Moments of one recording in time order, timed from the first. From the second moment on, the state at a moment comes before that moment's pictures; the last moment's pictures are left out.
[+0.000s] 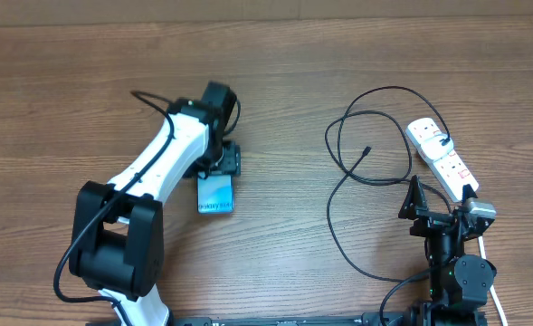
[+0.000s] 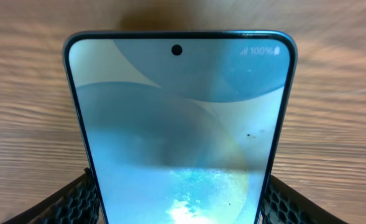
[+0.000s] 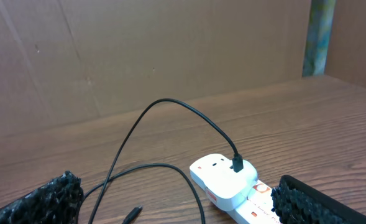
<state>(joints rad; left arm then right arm) -0.33 1.88 1.40 -1.05 -0.03 -0.39 -0.13 0.02 0.02 -0.03 -0.01 0.15</state>
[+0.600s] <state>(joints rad) -0.30 1.90 1.79 -1.30 0.26 -0.41 -0.13 0.02 0.02 -0.03 -0.01 0.15</state>
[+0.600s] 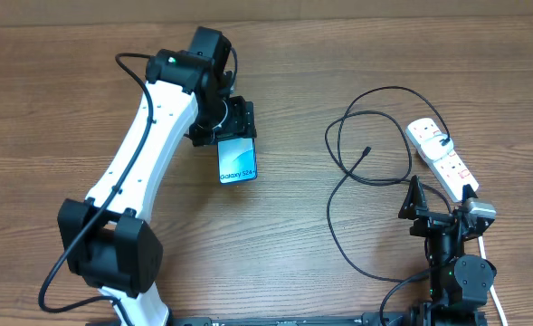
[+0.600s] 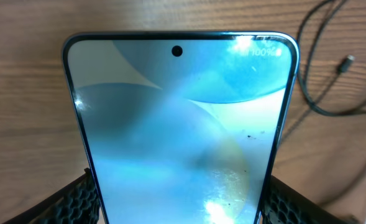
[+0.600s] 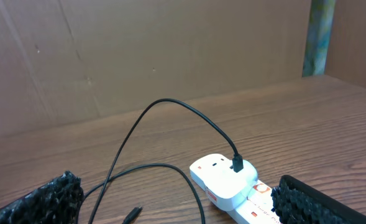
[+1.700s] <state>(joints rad) -0.09 2.21 1.79 -1.40 0.85 -0.44 -0.13 0.02 0.02 -0.03 -0.01 0.15</state>
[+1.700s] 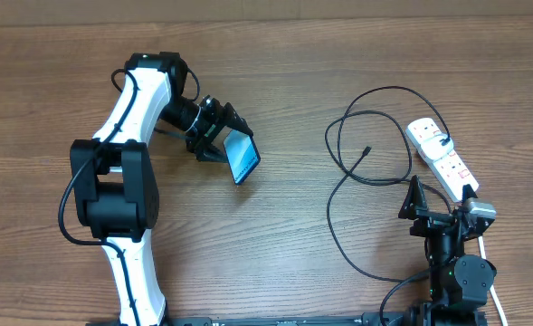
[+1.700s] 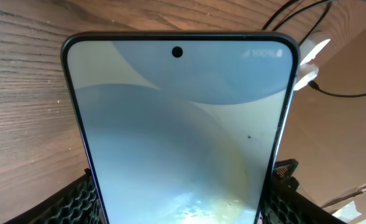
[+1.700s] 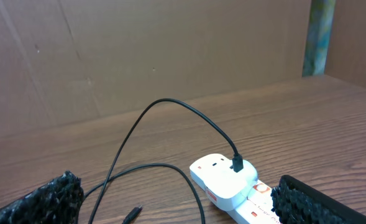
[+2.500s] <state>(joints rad) -0.09 2.21 1.79 -1.38 0.67 -0.44 -0.13 0.02 0.02 -0.03 -0.01 0.15</state>
